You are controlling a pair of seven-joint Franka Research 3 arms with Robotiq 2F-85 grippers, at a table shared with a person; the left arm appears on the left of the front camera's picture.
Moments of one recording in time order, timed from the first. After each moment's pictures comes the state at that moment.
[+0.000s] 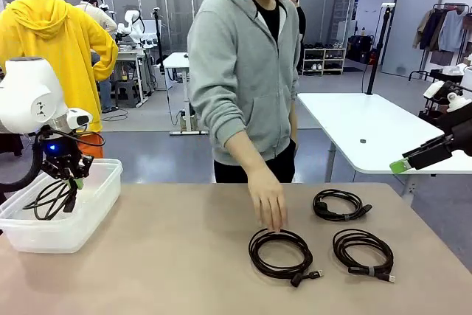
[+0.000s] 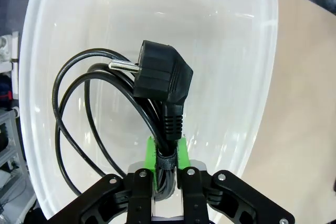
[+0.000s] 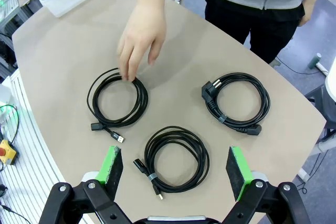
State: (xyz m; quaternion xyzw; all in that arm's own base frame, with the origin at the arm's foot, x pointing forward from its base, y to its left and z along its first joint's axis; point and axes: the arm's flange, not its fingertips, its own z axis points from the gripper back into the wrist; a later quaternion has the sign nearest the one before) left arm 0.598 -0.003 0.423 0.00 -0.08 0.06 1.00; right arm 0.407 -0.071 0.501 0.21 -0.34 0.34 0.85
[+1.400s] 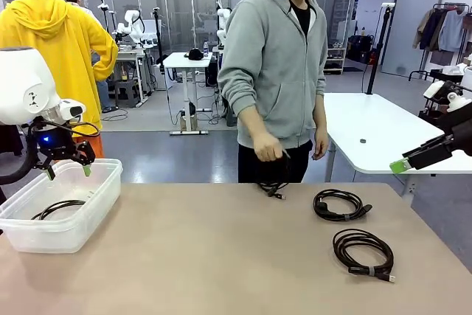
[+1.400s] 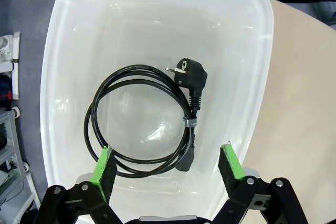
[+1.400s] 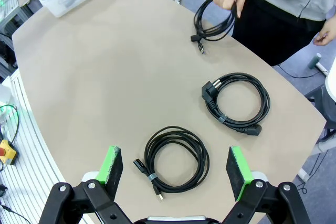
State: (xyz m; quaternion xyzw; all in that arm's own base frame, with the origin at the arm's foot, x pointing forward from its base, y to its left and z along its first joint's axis) left arm 0.597 0.006 0.446 -0.01 -0.09 0.07 0.99; right arm 0.407 -0.071 0.501 0.21 -0.34 0.34 0.85
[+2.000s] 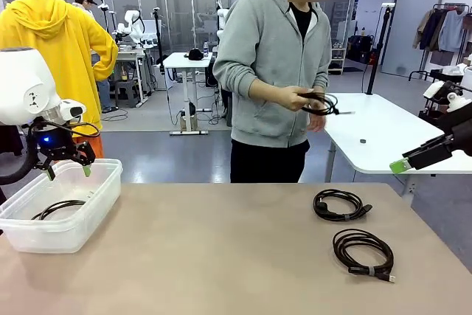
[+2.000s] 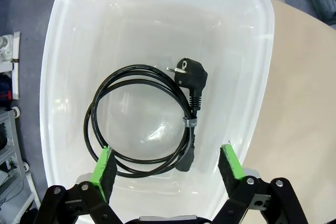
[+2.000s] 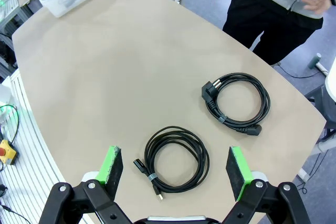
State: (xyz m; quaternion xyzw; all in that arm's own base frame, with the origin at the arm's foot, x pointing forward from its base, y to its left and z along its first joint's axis) left arm 0.597 0.006 0.446 -0.01 -0.09 0.07 0.99; right arm 0.407 -0.071 0.501 0.21 -0.34 0.34 0.85
